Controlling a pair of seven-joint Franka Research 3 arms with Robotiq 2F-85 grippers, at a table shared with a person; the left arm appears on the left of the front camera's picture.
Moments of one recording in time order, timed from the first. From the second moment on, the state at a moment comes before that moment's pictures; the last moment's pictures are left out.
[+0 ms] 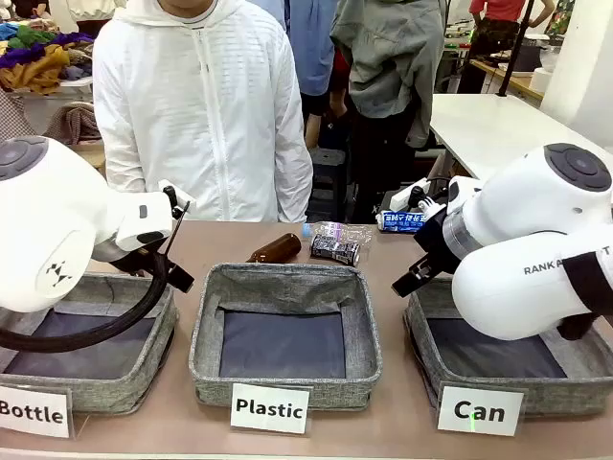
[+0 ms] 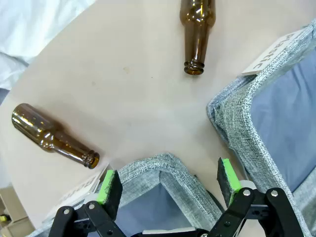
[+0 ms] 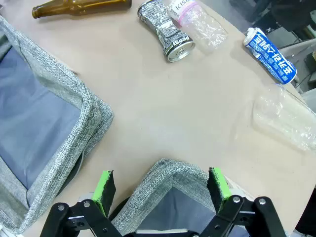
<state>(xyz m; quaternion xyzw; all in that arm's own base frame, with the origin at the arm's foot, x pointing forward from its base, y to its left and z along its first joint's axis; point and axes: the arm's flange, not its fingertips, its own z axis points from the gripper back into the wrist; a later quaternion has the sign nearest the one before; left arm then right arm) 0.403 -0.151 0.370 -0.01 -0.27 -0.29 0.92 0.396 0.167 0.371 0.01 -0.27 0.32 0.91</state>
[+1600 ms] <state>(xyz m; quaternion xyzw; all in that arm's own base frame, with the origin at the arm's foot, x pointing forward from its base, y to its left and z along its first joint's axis) 0.359 -0.172 0.486 -0.12 -0.34 -0.33 0.87 0.364 0.161 0.471 0.06 -0.30 0.29 0.91</state>
